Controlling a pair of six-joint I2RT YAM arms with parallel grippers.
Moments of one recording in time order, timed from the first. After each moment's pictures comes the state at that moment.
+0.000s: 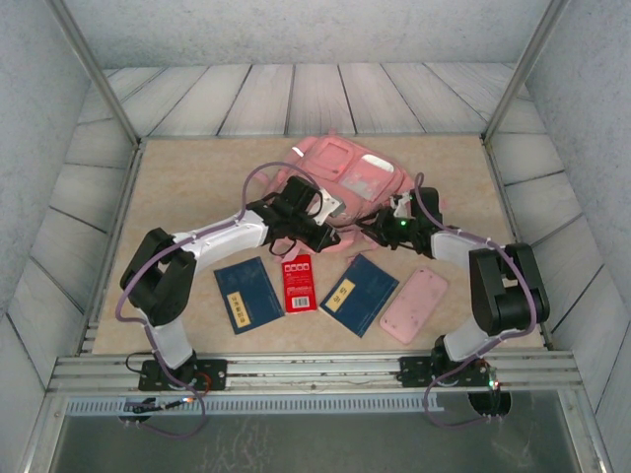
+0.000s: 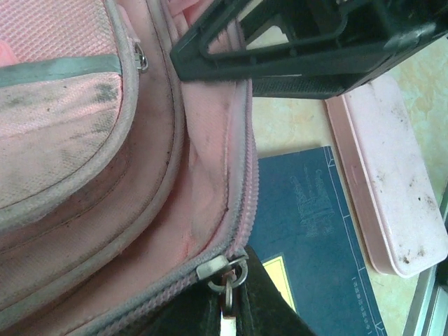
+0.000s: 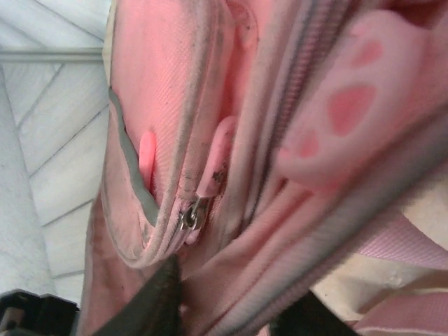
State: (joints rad) left arm -0.78 1.78 1.26 -0.34 0.49 -0.15; right arm 0.17 1.57 0.74 0.09 -0.65 0.94
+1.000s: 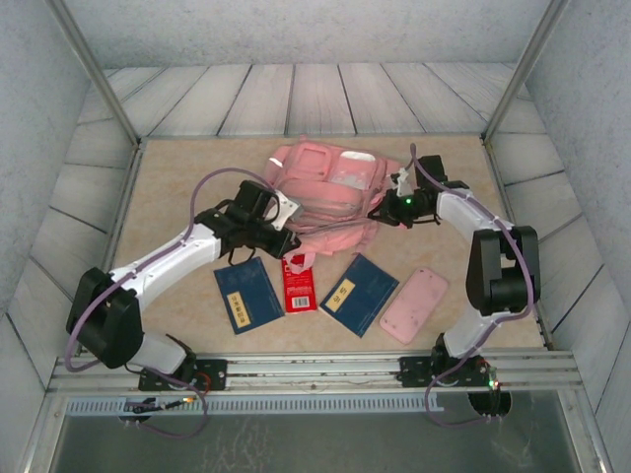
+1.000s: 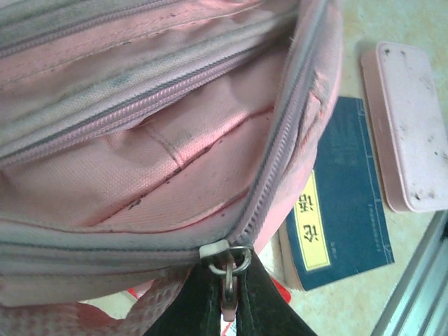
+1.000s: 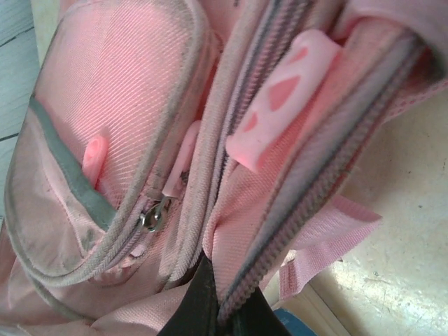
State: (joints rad) left arm -0.64 1.43 1.05 -0.53 0.45 -0.11; right arm 0.09 1.71 1.18 -0.59 -0.60 0.37
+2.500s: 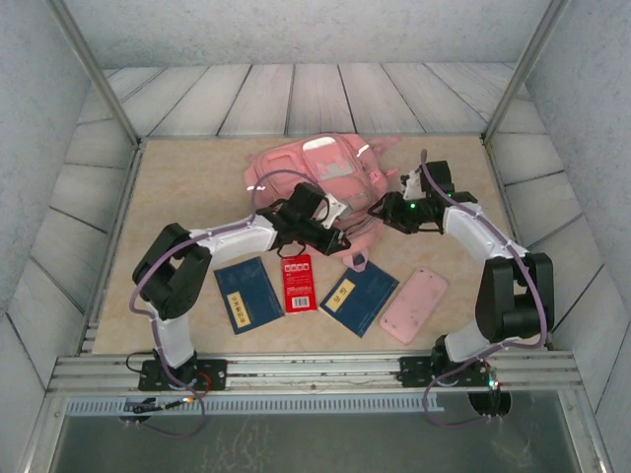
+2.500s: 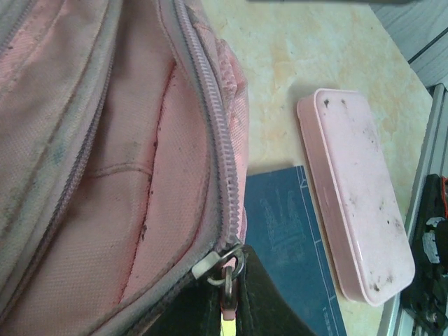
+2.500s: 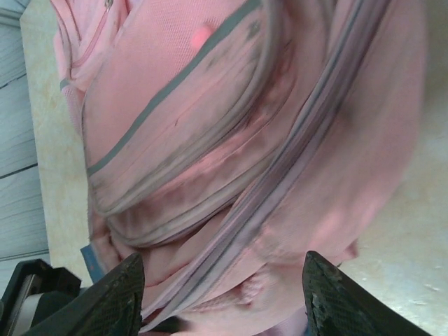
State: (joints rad) left arm -0.80 1.87 1.25 -0.18 0.57 -0.28; right arm 0.13 1.51 1.04 -0.52 -0.49 0.54
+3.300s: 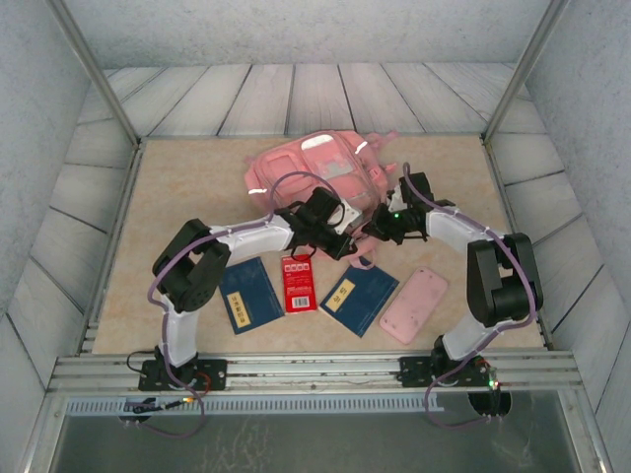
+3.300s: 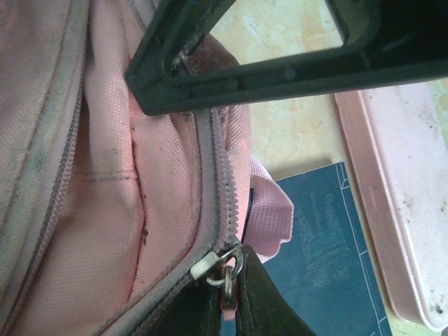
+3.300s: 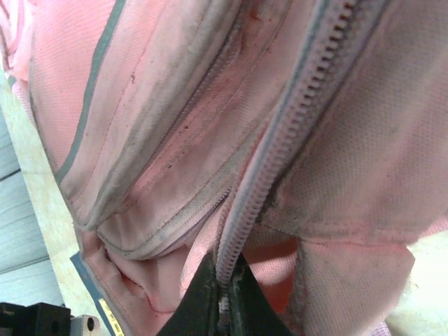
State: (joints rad) left arm -0.85 1.97 1.34 -0.25 0.47 -0.21; right arm 0.21 1.62 0.98 -0.40 -0.47 0.67
